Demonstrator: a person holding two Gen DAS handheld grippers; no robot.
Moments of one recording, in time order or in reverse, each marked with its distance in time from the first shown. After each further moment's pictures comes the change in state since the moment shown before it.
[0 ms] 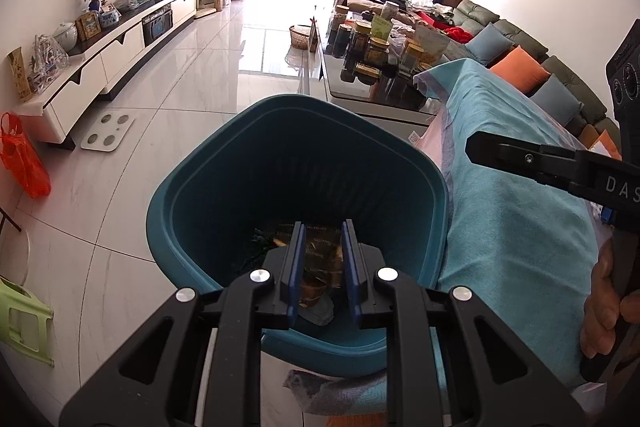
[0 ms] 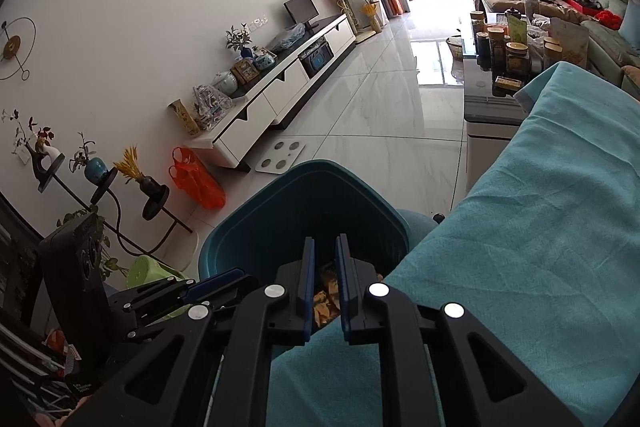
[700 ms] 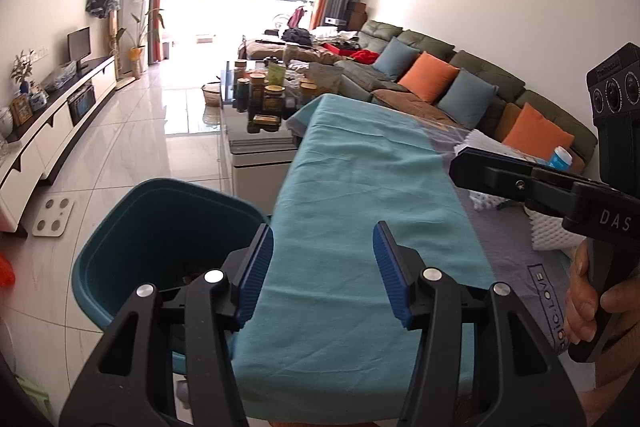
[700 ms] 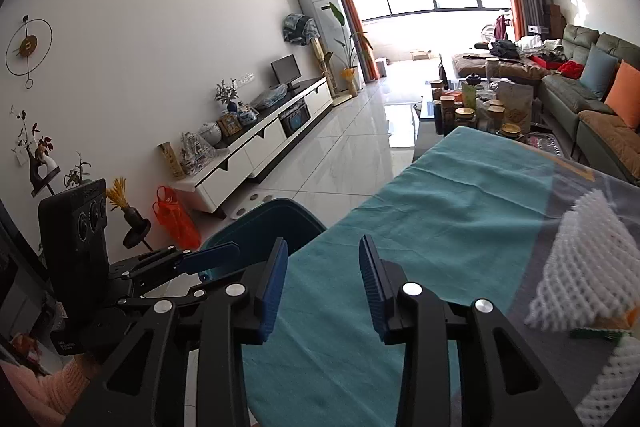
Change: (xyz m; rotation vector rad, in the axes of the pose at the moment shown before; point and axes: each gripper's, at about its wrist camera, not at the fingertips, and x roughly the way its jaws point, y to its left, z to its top) left arm -0.066 -0.132 -0.008 0.249 -0.162 -0.247; right arm -0.149 -0.023 -0.048 -0.057 -0.251 -0.123
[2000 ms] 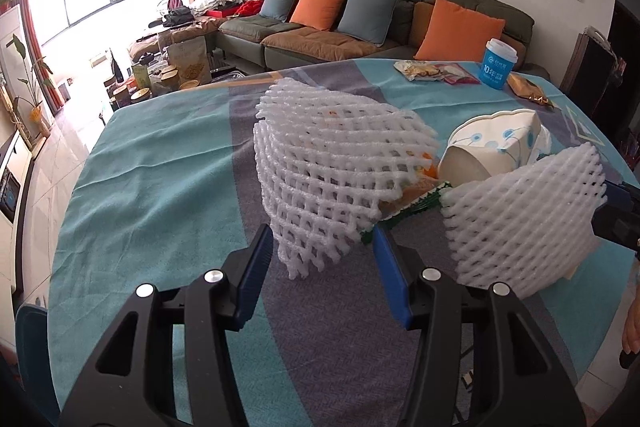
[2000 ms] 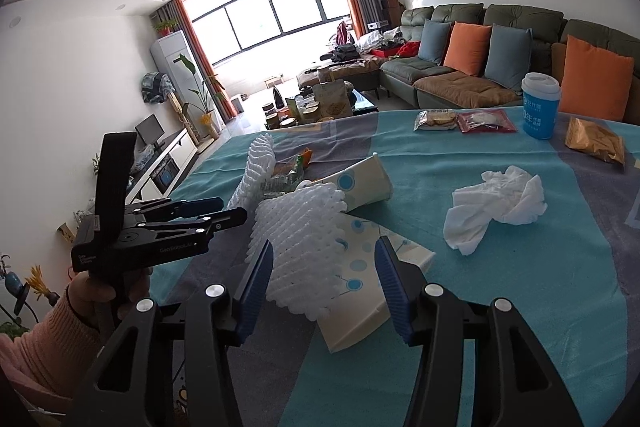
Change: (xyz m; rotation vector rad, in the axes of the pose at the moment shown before) left arm 0.171 -0.215 0.035 0.374 0.227 -0.194; right arm -0.174 -0.153 -0.112 0.314 -0.122 -0.416
